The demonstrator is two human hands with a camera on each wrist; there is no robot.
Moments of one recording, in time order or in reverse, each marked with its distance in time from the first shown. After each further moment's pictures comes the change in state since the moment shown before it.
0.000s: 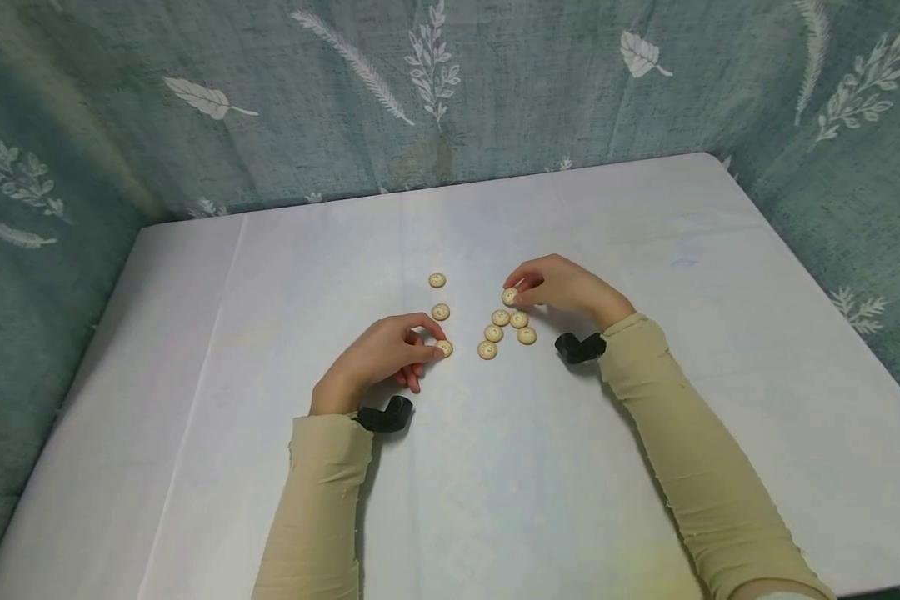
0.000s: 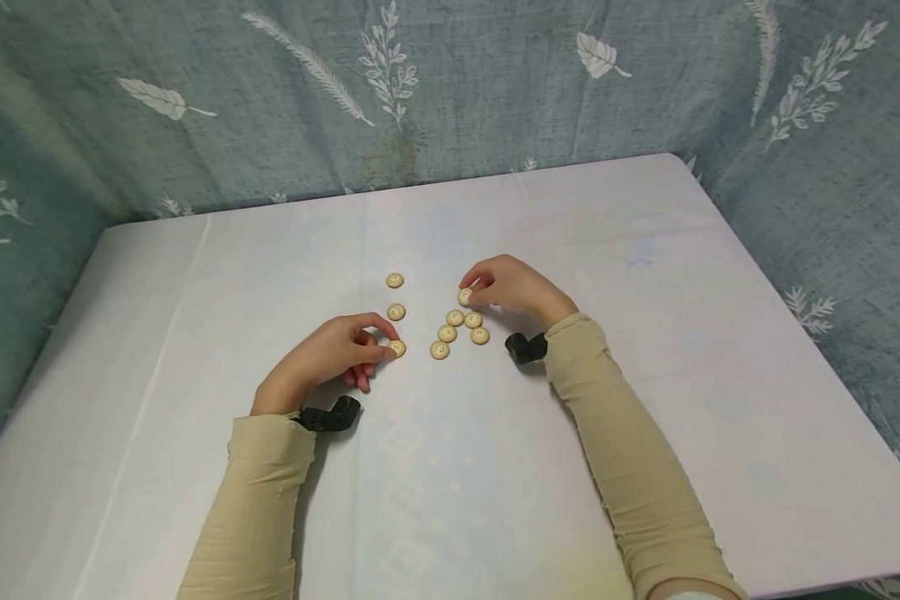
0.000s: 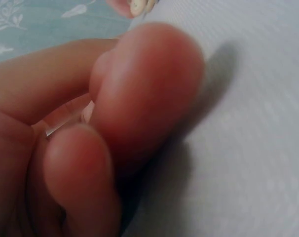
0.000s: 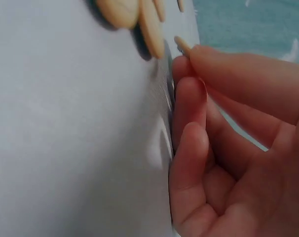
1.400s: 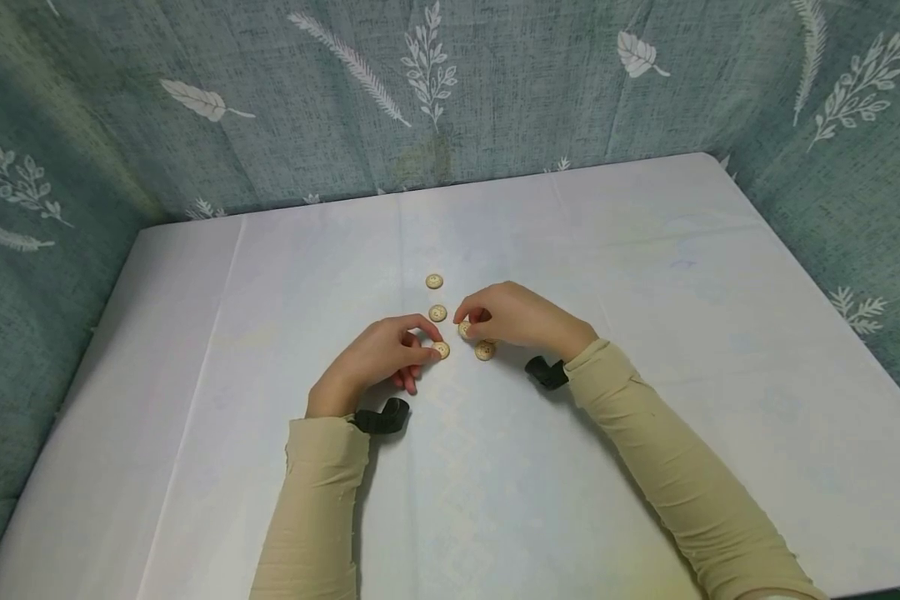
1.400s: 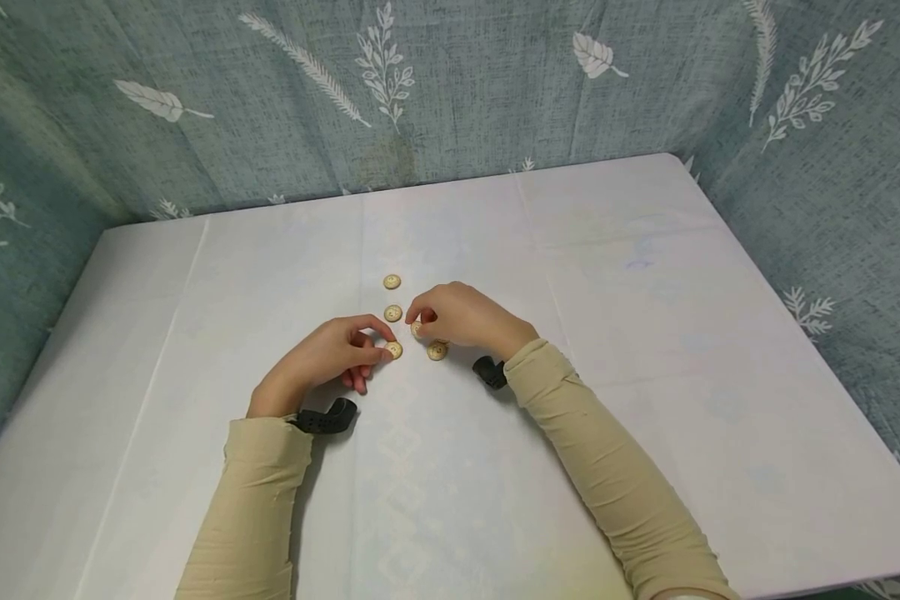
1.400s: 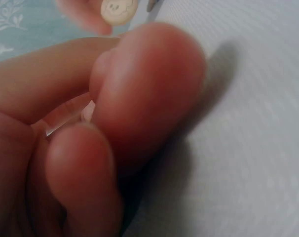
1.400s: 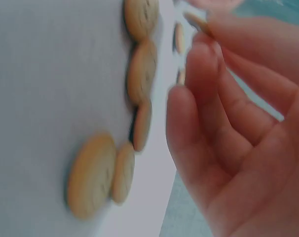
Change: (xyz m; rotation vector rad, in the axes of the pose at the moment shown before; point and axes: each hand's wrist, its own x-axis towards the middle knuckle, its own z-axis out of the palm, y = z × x) left_hand -0.001 0.001 0.000 0.017 -0.001 0.002; right_hand -0.010 -0.047 0.047 -0.287 -0.073 -0.237
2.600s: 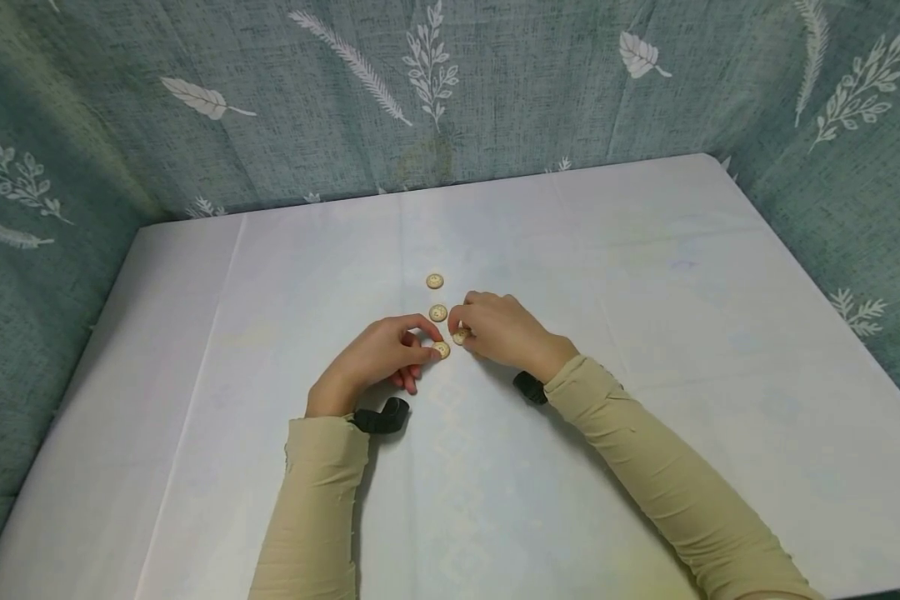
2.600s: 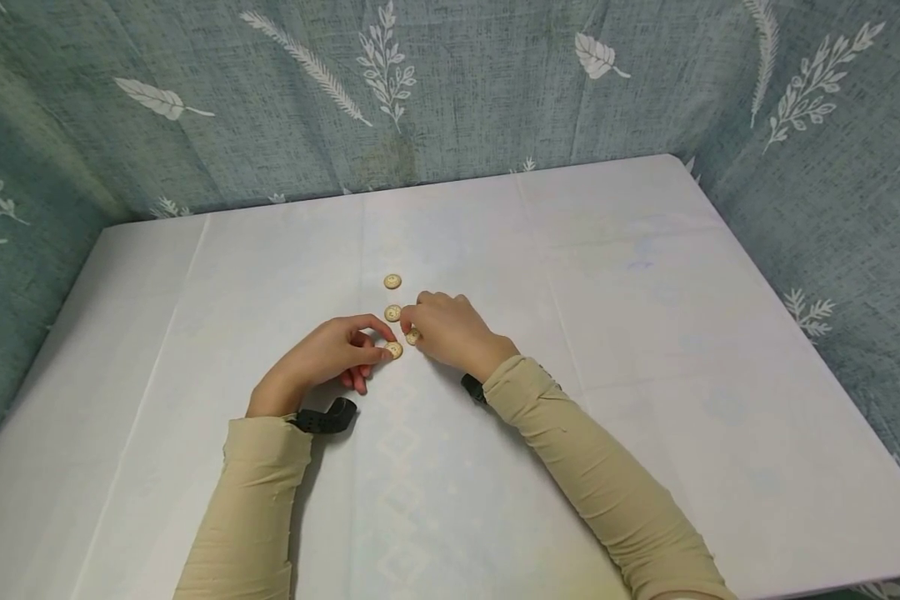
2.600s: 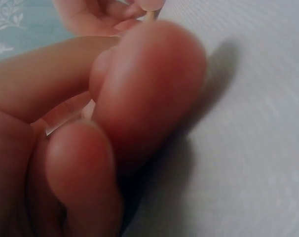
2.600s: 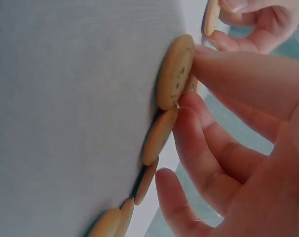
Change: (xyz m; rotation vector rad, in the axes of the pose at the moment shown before) left_hand 0.001 -0.002 -0.002 -0.011 -0.008 0.001; right_hand 0.002 -0.020 0.023 -0.340 0.110 0.009
